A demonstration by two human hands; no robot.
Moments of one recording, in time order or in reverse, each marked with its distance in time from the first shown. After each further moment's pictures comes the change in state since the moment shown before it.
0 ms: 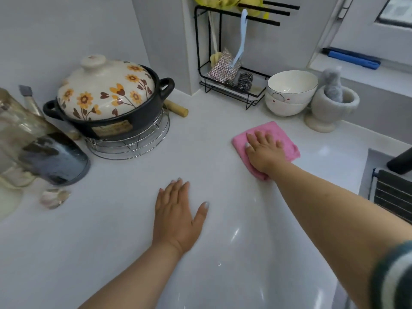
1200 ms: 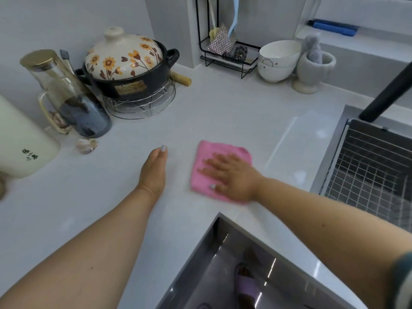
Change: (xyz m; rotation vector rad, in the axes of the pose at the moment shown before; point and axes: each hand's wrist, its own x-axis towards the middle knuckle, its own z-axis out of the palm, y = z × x) left_hand -0.059 -0.038 -0.050 -0.919 0.036 -0.430; right_hand -0.199 -0.044 0.071 -0.232 -0.033 -0.723
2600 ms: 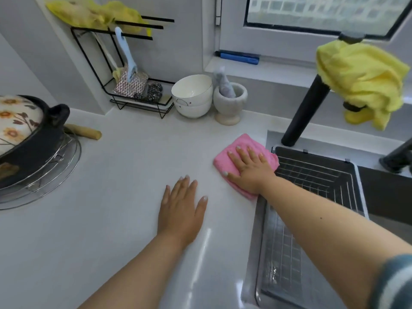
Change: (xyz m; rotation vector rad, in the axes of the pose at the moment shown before) left_hand 0.013 0.057 0.227 0.969 -0.401 0.651; right_hand -0.069 0.239 -0.016 0.175 -0.064 0.768
